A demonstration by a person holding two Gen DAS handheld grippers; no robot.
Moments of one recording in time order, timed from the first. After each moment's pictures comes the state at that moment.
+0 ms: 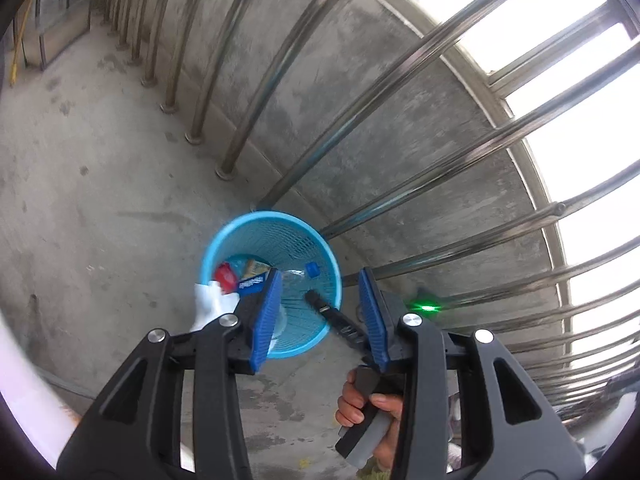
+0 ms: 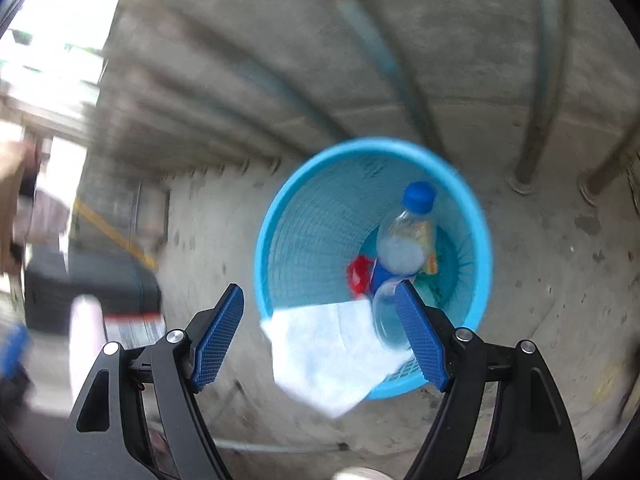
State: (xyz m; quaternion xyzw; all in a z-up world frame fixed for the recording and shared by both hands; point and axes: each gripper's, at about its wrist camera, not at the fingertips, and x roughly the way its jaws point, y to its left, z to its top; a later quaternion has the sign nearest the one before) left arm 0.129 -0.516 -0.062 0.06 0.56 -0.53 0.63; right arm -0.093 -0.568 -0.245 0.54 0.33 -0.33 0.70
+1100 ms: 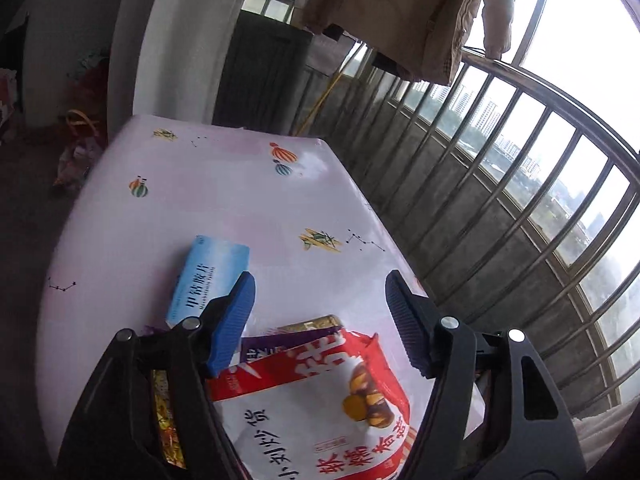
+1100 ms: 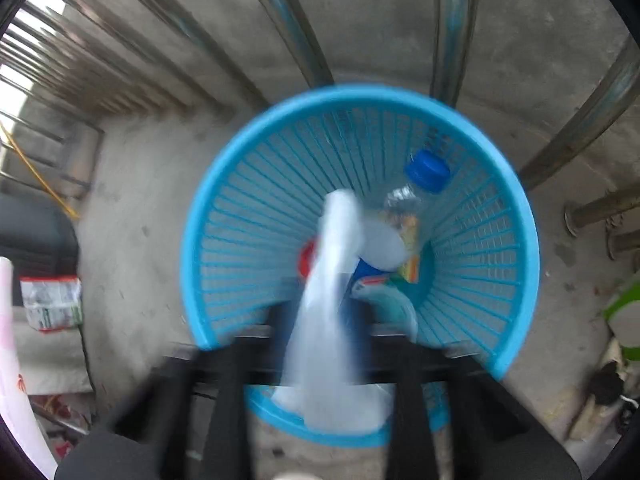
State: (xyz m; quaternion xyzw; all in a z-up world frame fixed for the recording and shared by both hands) left arm 0.129 0.072 0.082 -0.11 0.36 -0.24 0.90; right arm -0.029 -0.588 -0.297 0.48 0.44 -0.39 0.65
